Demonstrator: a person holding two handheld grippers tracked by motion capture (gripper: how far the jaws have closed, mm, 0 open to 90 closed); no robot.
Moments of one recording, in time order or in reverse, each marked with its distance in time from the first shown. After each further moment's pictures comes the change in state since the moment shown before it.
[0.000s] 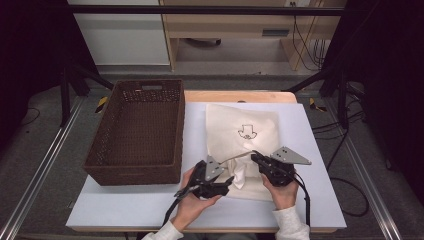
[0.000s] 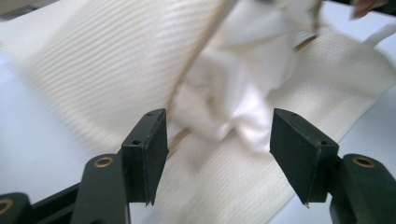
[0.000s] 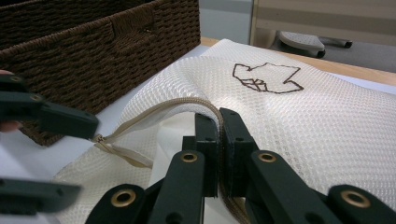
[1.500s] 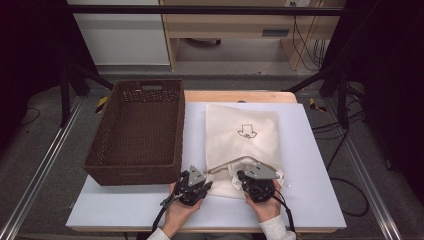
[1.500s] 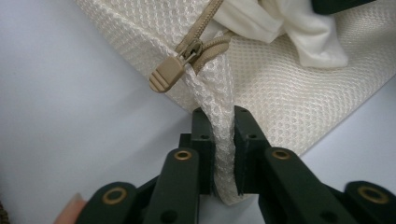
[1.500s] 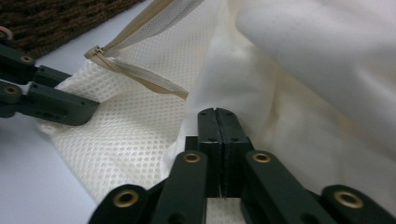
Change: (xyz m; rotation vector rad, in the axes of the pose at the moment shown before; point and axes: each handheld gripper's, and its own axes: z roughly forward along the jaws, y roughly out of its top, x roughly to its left) left arm 0.020 -0.056 0.012 0.099 -0.029 -0.107; right arm 0.049 -0.044 0.027 0.213 -0.061 -0.084
